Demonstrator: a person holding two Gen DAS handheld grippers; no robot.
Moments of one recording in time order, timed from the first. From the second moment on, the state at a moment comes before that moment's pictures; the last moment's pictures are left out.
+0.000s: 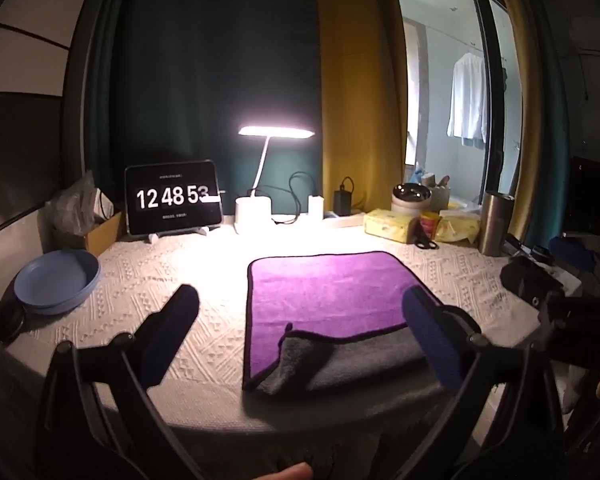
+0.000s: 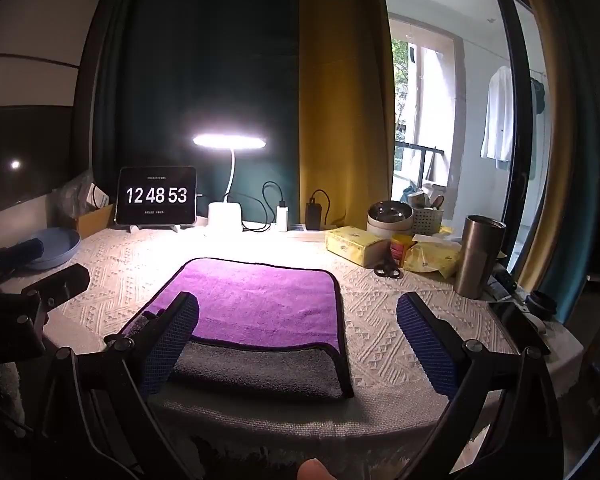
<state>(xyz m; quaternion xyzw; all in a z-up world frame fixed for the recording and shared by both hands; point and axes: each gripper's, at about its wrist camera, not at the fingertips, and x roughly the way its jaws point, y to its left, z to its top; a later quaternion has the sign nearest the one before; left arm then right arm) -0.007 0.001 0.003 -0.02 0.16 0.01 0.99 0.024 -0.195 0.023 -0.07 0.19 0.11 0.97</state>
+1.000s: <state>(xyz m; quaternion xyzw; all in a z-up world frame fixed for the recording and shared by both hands) -0.004 0.002 0.001 -0.02 0.16 0.01 0.99 0.024 -0.193 0.022 -0.07 0.19 0.11 0.97</state>
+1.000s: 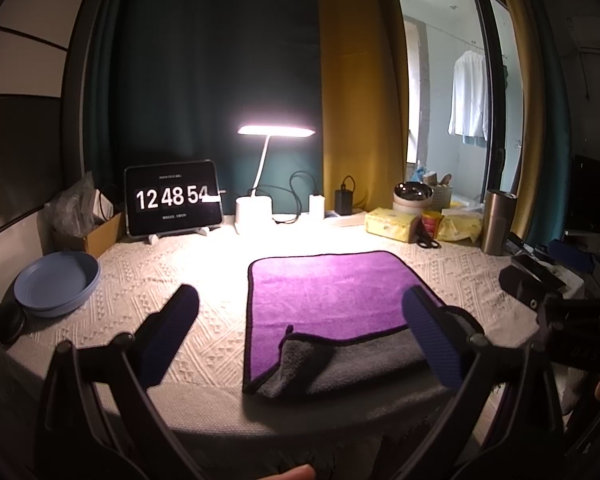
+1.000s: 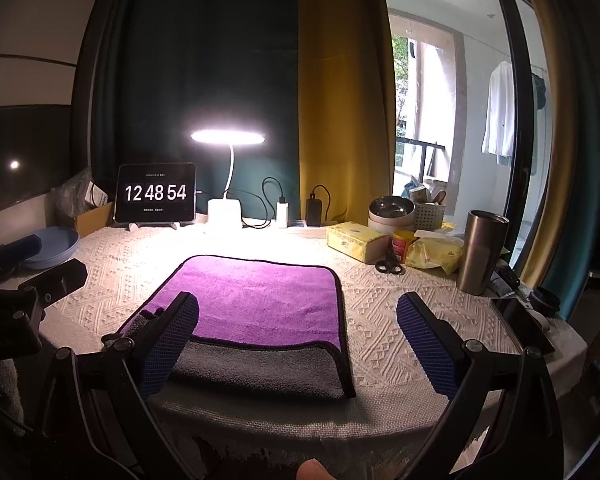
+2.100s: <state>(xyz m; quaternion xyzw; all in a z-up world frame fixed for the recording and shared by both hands) 0.010 -0.005 -0.005 -0.02 0.17 0.01 0.99 0.029 -0.194 0.018 -0.06 0.20 0.11 0.97</state>
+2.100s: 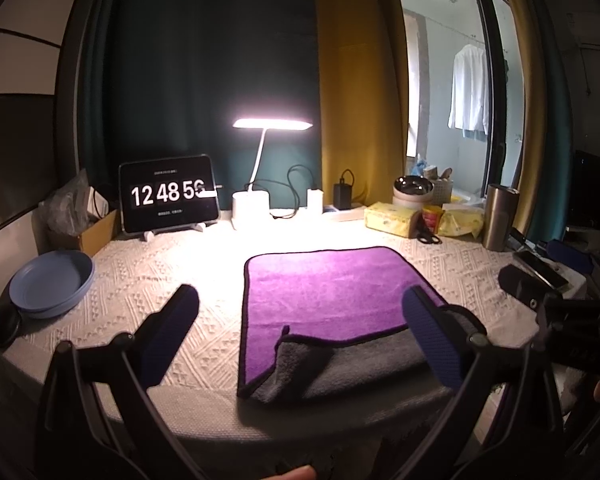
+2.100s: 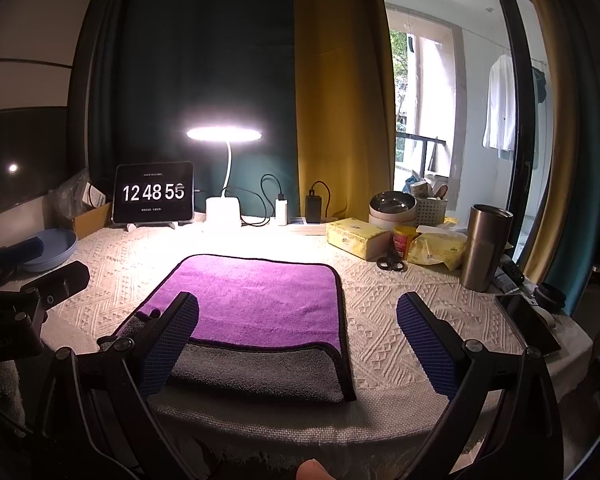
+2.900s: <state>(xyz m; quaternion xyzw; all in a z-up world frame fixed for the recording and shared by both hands) 0.098 0.011 -0.075 -0.02 0.33 -0.01 0.94 0.102 -0.210 -0.041 -0.05 0.33 0.13 0.93</state>
